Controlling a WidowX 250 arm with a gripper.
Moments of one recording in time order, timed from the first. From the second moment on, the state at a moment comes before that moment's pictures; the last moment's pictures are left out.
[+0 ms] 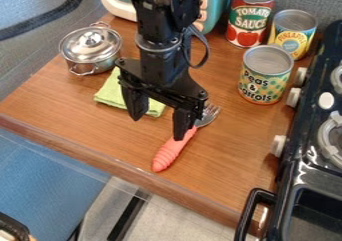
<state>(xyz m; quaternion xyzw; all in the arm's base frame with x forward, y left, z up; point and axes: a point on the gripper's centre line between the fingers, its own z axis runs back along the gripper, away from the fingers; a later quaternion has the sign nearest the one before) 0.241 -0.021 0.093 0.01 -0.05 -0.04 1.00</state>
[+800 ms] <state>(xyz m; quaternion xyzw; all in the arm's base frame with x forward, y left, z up) 0.298 0.089 0.096 0.03 -0.05 0.01 1.00</state>
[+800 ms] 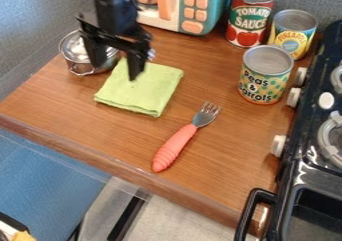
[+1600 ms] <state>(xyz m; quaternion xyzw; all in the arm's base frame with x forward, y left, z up) 0.351 0.167 0.081 0.07 -0.06 0.04 0.99</state>
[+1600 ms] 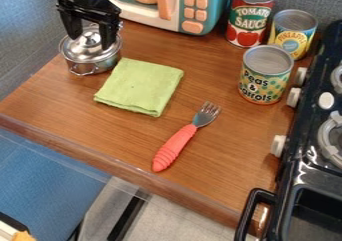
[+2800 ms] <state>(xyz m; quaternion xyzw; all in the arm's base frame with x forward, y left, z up) 0.353 0.170 0.085 0.06 -0.06 0.07 0.99</state>
